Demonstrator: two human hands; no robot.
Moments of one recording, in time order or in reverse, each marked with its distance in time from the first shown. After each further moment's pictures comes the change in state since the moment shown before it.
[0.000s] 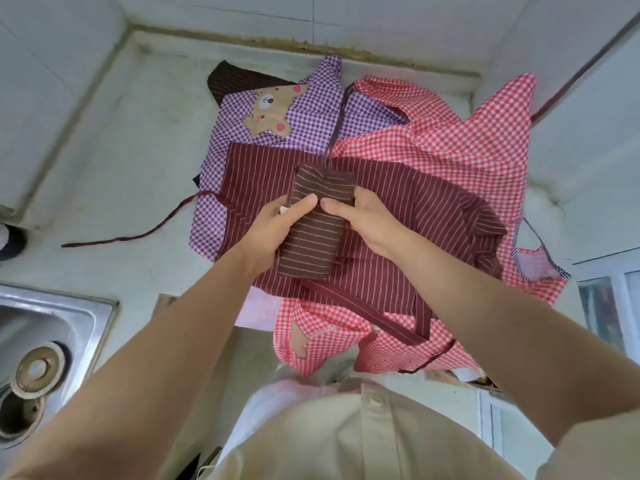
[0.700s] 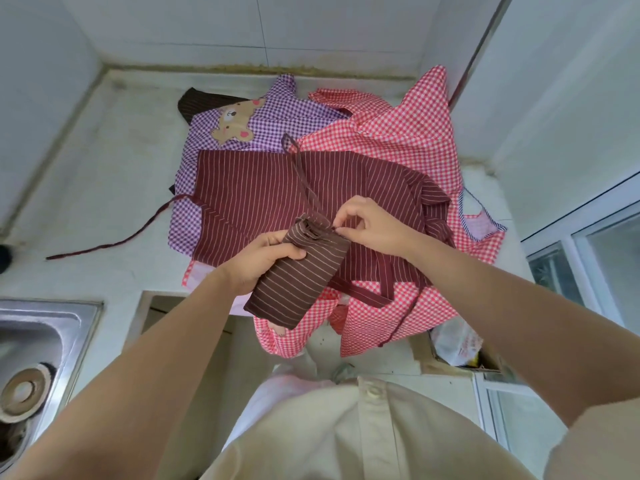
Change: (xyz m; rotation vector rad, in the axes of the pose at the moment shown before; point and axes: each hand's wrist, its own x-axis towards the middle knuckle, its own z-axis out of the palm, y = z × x) left_hand -0.059 -0.044 0.027 0.198 -0.303 -0.112; right_hand -0.099 0.023 -0.057 -0.752 -0.027 -0.201
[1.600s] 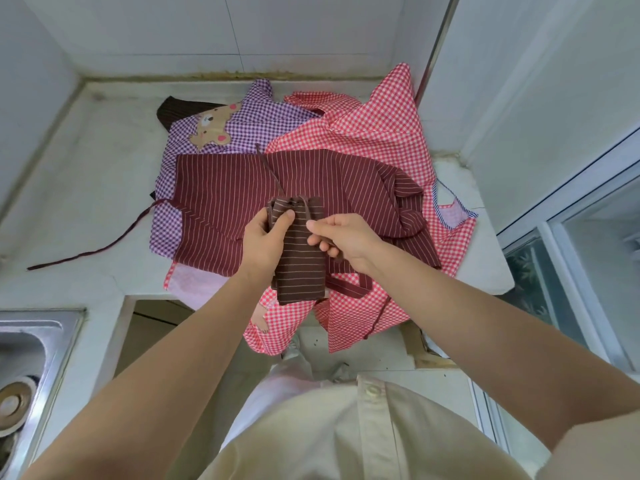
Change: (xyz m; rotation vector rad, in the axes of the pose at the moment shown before) left_hand 0.016 0.000 0.063 0.020 0.565 0.323; right_hand -0.035 -0.034 0.025 0.784 0.219 0.456
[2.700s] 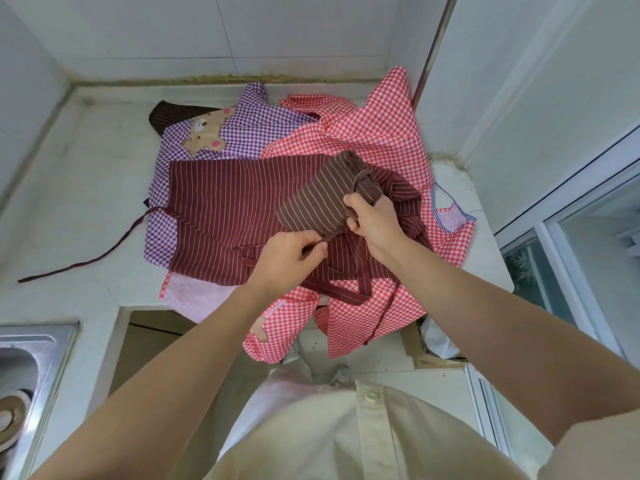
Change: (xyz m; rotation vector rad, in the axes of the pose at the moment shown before) left_hand -0.007 0.007 0.008 0.768 -0.371 0.486; right_hand 0.017 -0.013 -0.033 0.286 0.190 -0.234
